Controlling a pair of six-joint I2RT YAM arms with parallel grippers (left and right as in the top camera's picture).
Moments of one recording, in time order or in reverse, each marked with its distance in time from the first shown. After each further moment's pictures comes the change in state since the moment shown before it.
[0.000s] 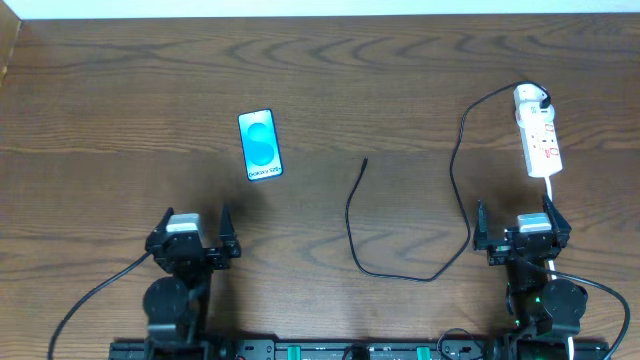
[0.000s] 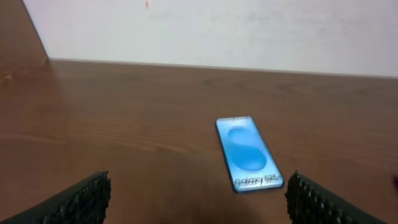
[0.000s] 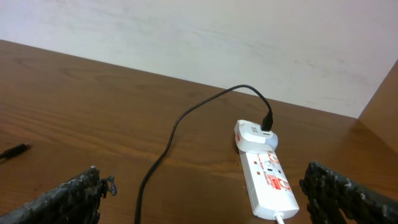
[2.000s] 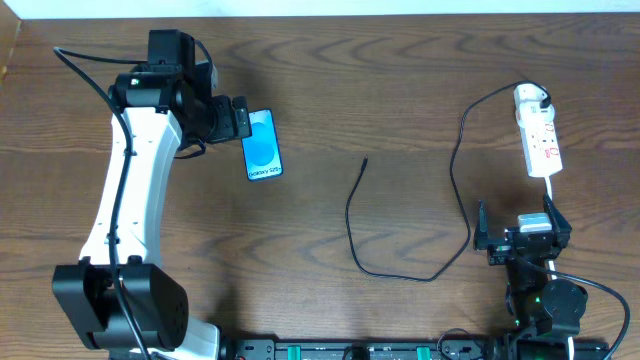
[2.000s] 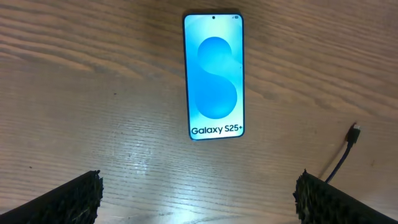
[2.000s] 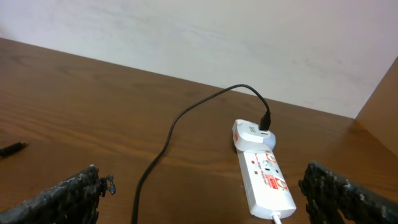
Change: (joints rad) left arm 0.000 1.663 1.406 -0.823 0.165 -0.151; right arm 0.000 0.000 0.000 0.000 0.004 0.000
